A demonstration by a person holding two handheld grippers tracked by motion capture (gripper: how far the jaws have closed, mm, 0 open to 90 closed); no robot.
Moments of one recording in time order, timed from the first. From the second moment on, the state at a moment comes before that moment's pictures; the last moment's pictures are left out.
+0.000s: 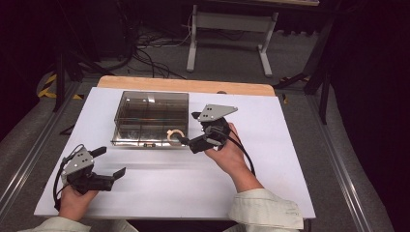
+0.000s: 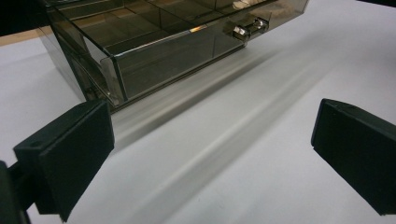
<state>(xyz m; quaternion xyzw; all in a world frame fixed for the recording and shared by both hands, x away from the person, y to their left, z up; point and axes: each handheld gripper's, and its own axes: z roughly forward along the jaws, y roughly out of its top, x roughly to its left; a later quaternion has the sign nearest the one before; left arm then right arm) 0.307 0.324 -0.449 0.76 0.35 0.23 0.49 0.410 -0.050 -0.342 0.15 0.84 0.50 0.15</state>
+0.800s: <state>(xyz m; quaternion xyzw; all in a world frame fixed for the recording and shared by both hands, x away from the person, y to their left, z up) 0.306 0.323 -0.447 0.77 0.35 0.23 0.49 0.385 -0.113 -0.363 0.19 0.81 0.52 0.17</state>
